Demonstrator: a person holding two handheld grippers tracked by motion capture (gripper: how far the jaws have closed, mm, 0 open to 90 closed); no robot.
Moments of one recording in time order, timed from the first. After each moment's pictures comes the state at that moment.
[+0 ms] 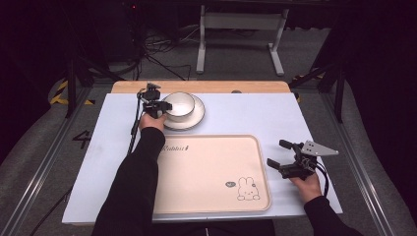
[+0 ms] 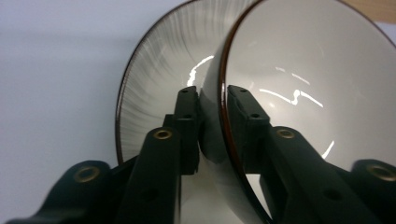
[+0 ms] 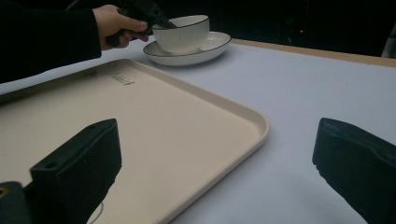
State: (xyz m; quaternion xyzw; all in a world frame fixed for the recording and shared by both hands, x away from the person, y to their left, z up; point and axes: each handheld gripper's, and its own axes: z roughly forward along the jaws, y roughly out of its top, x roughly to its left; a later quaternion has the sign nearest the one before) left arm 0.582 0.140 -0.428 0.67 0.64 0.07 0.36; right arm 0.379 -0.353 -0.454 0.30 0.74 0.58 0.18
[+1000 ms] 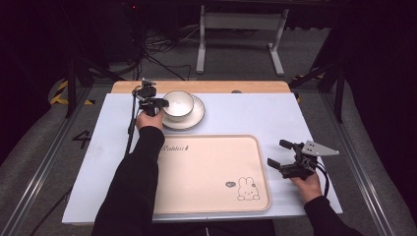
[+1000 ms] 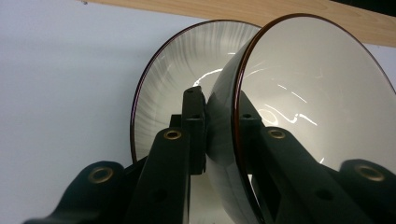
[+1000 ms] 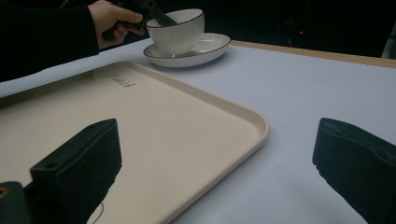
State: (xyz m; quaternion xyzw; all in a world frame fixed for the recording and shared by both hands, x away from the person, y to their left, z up) left arm 0.576 0.148 -0.409 0.66 0.64 0.07 0.38; right arm 0.379 -0.354 -0.454 0.30 0.73 0.58 0.17
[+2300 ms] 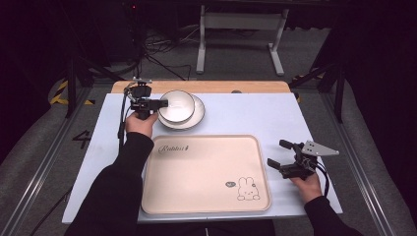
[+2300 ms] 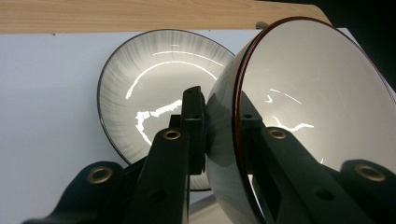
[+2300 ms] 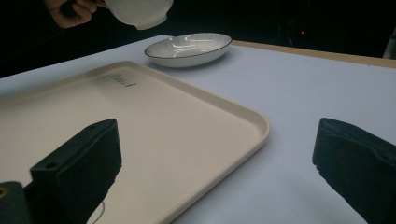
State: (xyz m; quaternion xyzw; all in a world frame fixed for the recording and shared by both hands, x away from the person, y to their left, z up) left arm 0.518 0.156 -0.356 0.71 0.56 0.07 0.42; right arm 0.379 -0.354 -0.454 0.29 0.74 0.58 0.17
